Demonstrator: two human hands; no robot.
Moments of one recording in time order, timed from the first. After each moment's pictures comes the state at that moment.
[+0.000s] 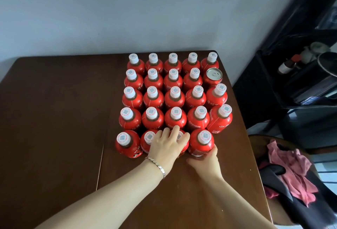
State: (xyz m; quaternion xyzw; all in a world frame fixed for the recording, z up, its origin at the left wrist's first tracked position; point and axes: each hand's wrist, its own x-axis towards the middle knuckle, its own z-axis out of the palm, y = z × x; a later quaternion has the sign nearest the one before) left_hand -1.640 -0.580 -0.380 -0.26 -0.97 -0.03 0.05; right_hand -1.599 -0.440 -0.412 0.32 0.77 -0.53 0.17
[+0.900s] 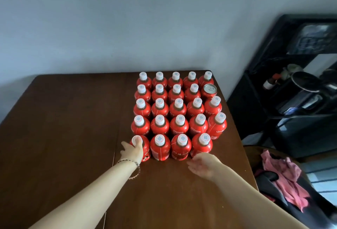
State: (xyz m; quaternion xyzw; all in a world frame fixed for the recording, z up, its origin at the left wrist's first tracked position) left_hand -1.621 -0.664 -0.336 0.37 -0.81 -0.40 -0.22; right_hand -1.608 -0.452 -0.363 0.47 0.44 -0.71 0.28
